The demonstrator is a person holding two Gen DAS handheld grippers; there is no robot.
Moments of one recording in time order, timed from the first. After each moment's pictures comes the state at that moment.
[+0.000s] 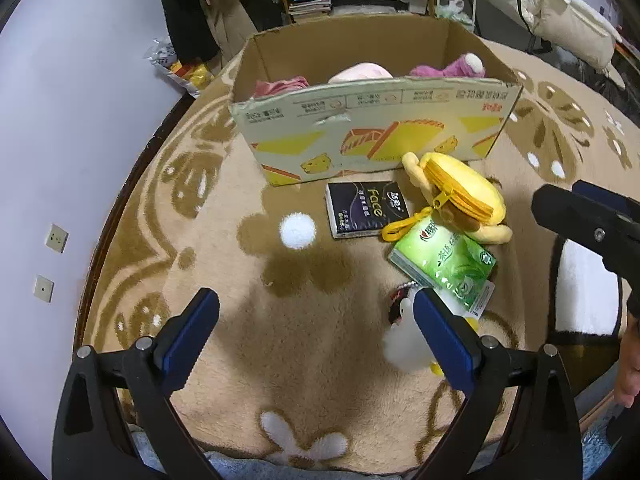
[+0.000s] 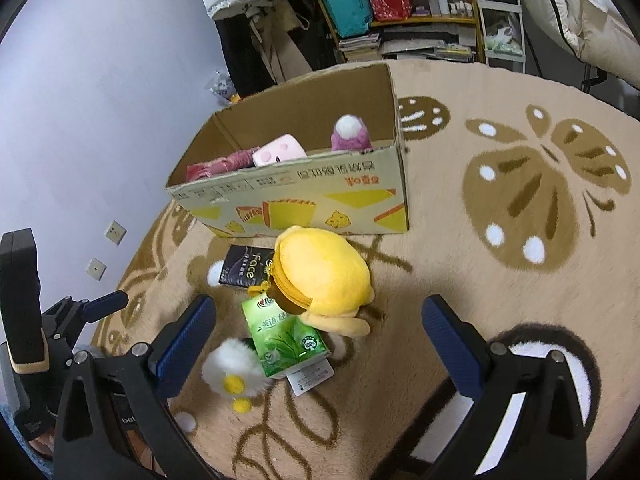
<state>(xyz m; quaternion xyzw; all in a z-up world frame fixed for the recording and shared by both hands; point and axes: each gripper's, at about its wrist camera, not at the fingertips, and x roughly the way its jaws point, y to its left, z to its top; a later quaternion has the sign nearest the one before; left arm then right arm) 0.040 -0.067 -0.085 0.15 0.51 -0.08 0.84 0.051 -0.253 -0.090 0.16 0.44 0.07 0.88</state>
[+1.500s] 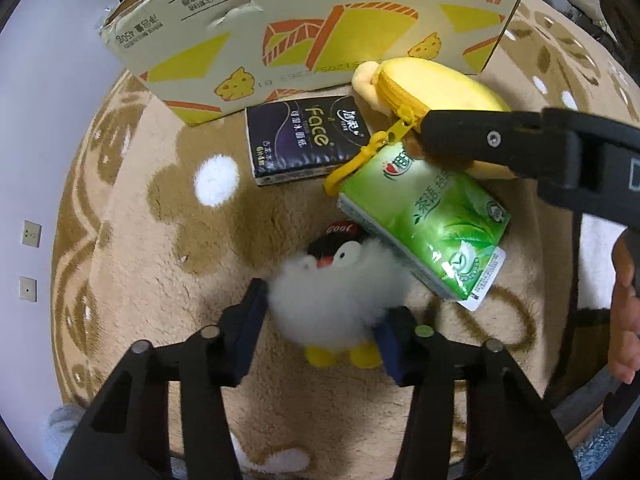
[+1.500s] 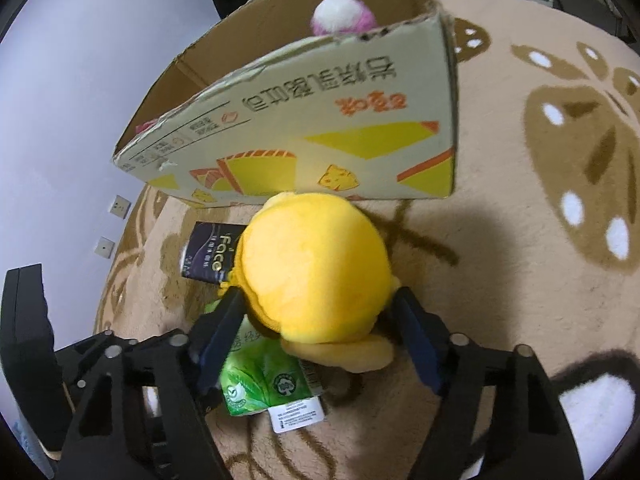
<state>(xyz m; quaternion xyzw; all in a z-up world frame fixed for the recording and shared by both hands) 0.054 -0.101 -0.153 0.17 0.60 -0.11 0.77 0.112 -0.242 -0.163 0.19 0.52 0.11 0.82</state>
